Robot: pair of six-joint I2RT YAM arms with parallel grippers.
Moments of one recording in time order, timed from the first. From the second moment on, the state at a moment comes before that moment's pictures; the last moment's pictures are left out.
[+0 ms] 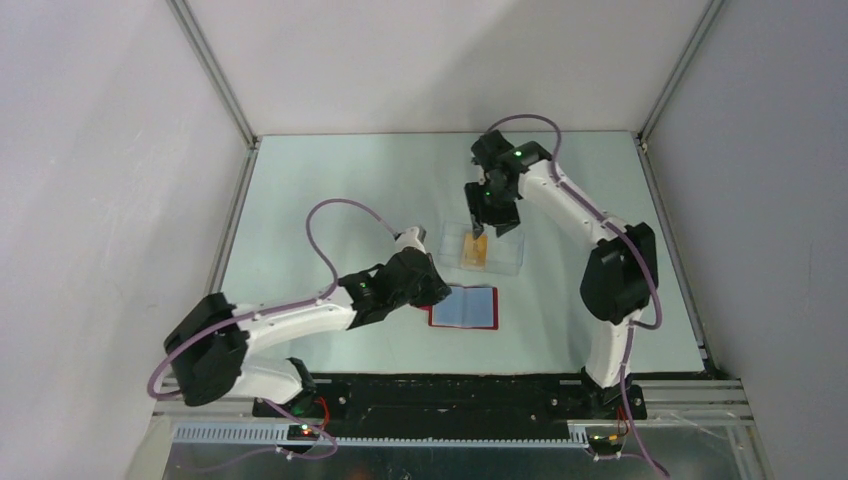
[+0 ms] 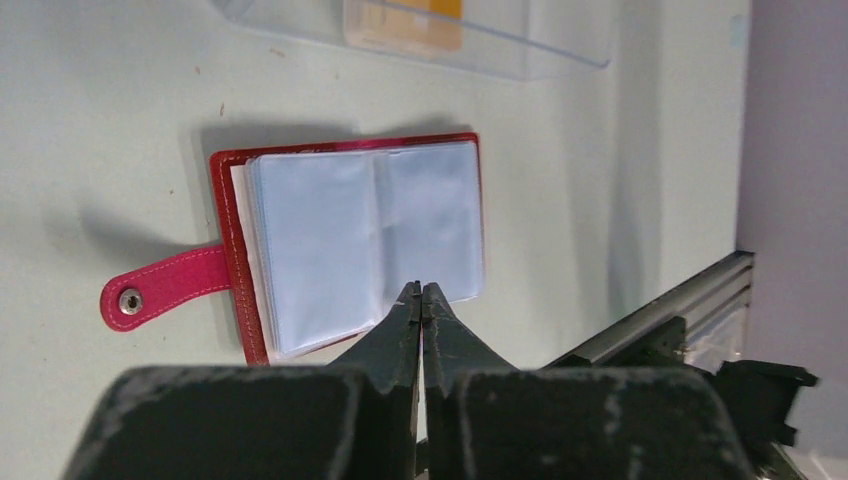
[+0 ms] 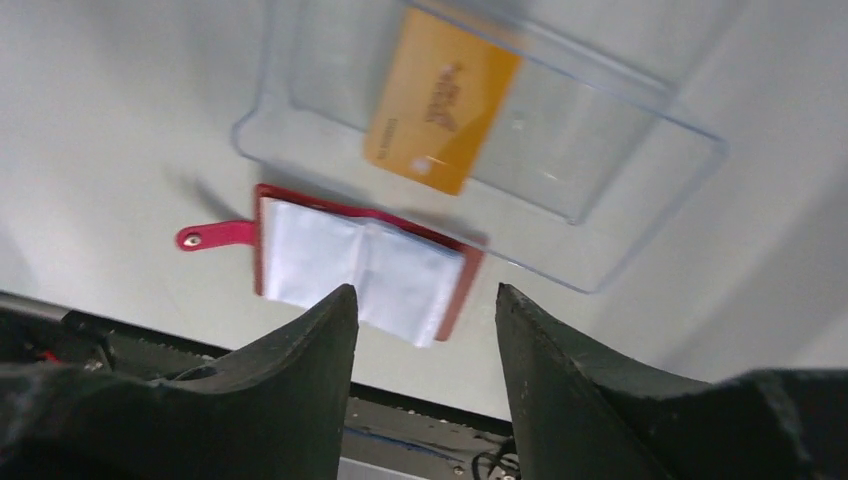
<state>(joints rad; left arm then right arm) -0.96 1.37 0.75 -0.08 -0.16 -0.98 0.50 1.88 1.77 -1.13 -0.05 0.32</state>
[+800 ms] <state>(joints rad) -0.95 1.20 0.60 -0.06 -0.21 -0.99 0.65 2.23 2.06 -1.12 -0.22 0.34</state>
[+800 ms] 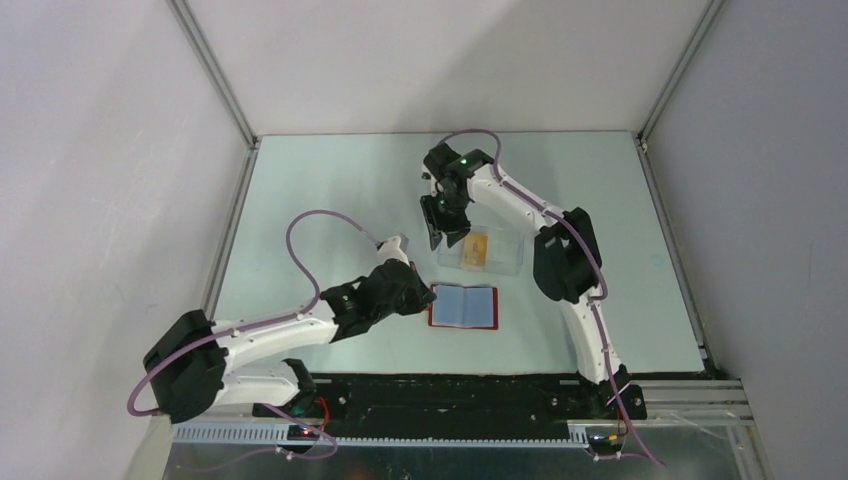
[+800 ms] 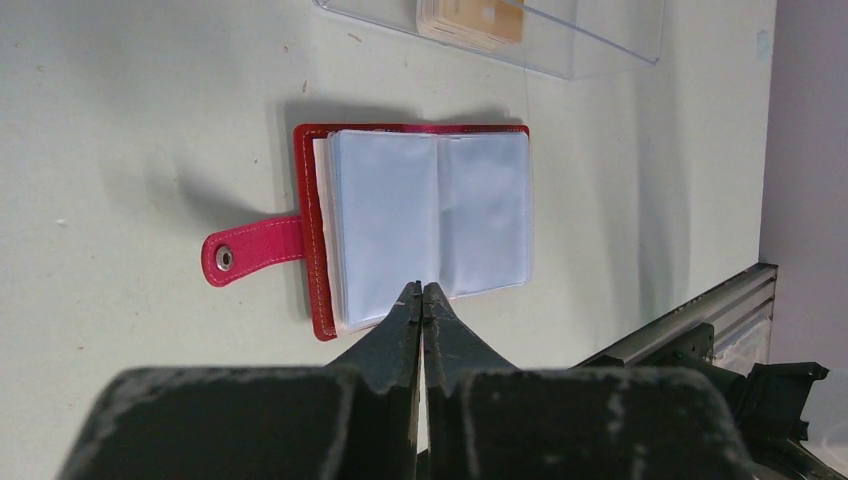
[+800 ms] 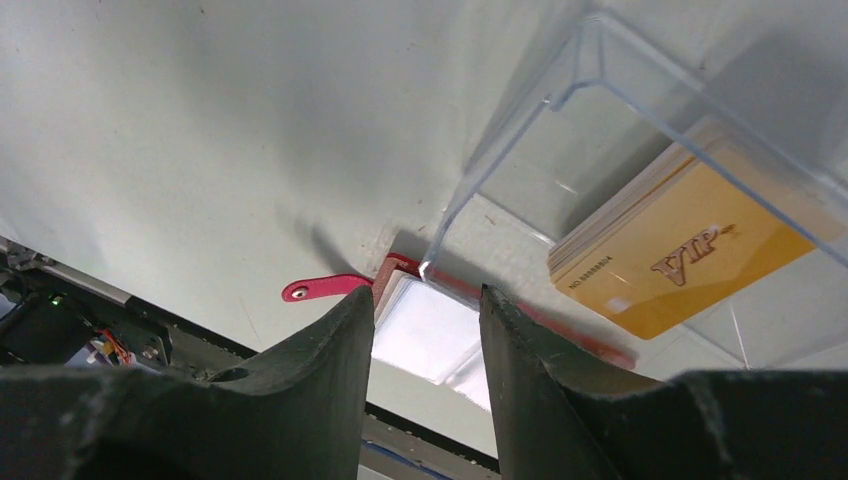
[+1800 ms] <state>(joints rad) -0.95 1.20 0.58 -0.06 -0.23 -0.99 0.75 2.27 1.97 -1.13 0.01 0.29</state>
